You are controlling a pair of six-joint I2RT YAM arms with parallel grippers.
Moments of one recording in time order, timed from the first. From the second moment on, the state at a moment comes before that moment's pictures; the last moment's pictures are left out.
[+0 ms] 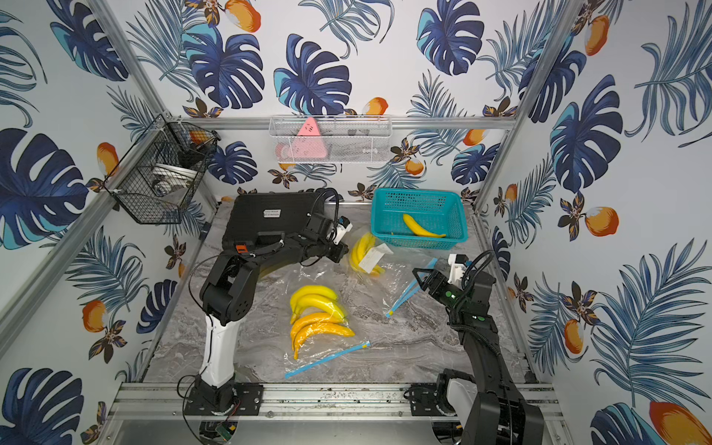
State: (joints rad) left arm -0.45 2.14 1.57 -0.23 0.29 0.02; right arm -0.22 0.96 0.41 0.06 -0.77 0.63
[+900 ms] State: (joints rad) left arm -0.43 2.22 1.65 -0.27 0.31 -0.01; right arm -0.08 1.26 0.55 -0.02 -0.74 0.47
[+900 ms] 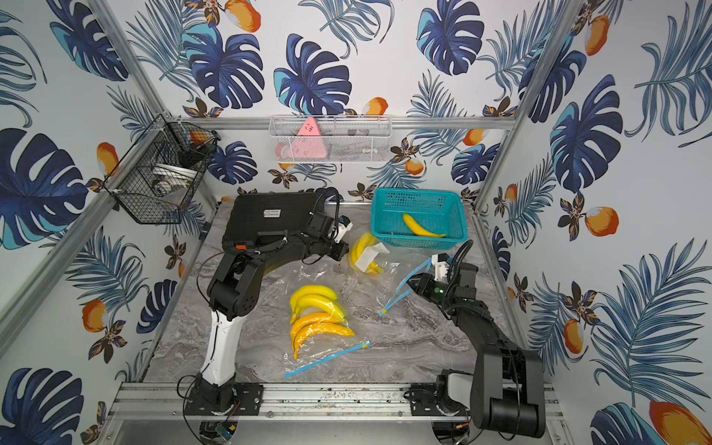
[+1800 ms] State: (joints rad) left arm -0.42 2.21 1.63 -0.26 0.34 -0.01; right arm 0.27 1.69 0.98 -0.26 -0.38 0.06
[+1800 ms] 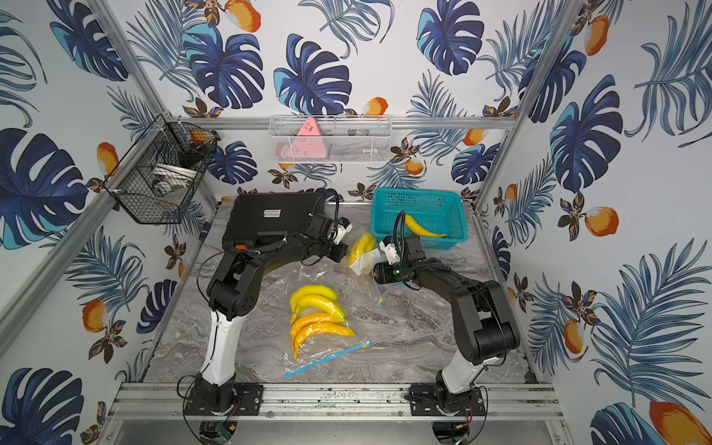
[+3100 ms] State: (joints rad) left arm -0.37 2.21 1.60 -0.21 0.42 -0.08; right arm 0.33 1.89 1.20 -0.36 -0.34 -0.10
